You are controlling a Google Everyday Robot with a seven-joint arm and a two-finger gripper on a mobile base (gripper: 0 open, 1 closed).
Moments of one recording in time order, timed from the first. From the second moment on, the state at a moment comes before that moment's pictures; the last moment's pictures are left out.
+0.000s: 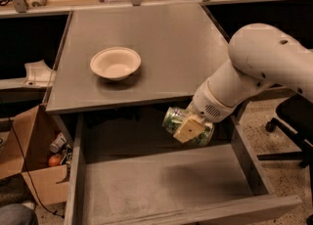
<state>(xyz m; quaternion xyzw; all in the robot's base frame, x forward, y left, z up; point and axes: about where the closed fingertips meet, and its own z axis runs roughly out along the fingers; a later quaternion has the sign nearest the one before) 0.468 -0.088 0.789 -0.53 0.81 0.17 0.17</state>
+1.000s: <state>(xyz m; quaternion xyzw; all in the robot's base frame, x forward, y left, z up) 0.448 -0.085 0.747 -0.51 0.83 0.17 0.14</state>
